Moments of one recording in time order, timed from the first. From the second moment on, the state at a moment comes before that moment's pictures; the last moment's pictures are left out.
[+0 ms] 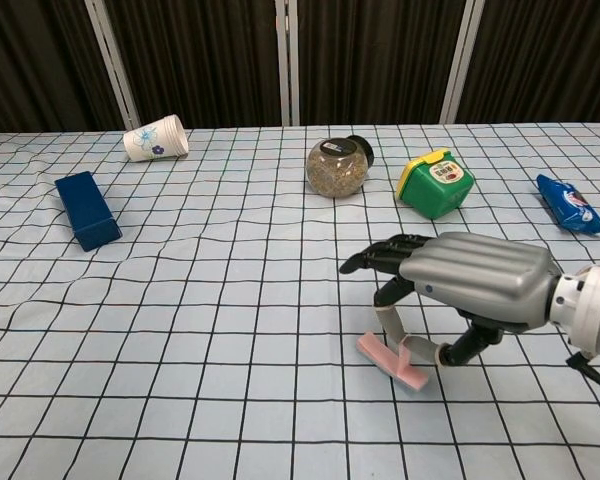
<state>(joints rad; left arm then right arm) -0.11 -1.03 -0.08 -1.69 1.39 1.41 -0.07 0.65 -1.55 0.00 -1.45 -1.65 0.96 -0.13</state>
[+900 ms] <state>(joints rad) -0.38 -1.19 -0.11 -1.56 1.58 1.18 -0.46 0.77 -1.43 0.25 -1.74 -1.36 0.93 -0.14</state>
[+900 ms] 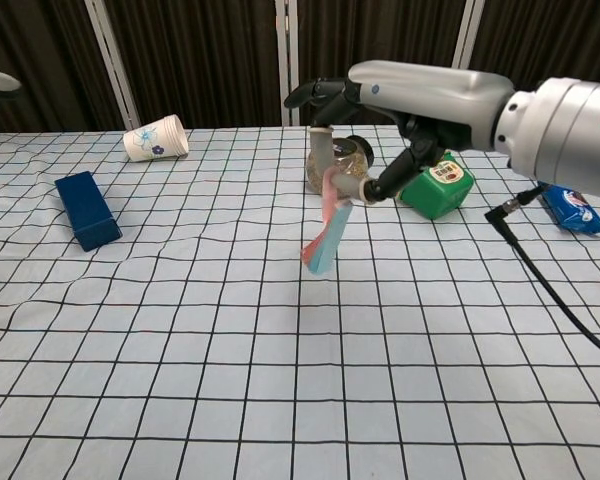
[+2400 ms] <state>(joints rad) -0.69 -1.42 -0.24 -1.66 1.15 0.80 -0.30 0.97 -1.53 0.34 -1.89 -0.78 1.10 -0.51</state>
